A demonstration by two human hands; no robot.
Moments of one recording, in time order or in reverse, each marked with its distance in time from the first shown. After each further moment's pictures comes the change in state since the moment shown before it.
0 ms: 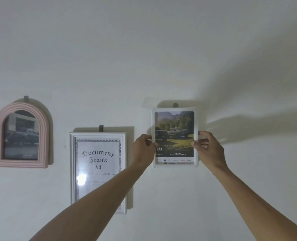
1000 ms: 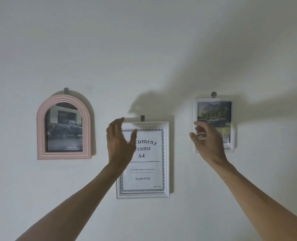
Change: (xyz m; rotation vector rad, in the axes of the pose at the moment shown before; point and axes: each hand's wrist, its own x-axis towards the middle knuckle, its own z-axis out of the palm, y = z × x) left_hand 0.012 -0.098 -0.211 0.267 0.365 0.504; right_hand -0.074 -0.080 0.135 -0.036 0.094 -0.259
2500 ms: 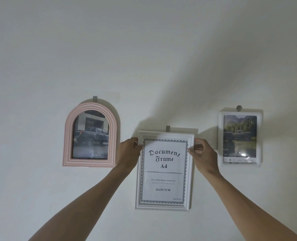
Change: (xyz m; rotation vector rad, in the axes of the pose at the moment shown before) left_hand 0.037 -0.070 -0.030 -0.039 -0.288 -0.280; right_hand -0.010 -0.035 0.096 0.094 -0.033 0.247
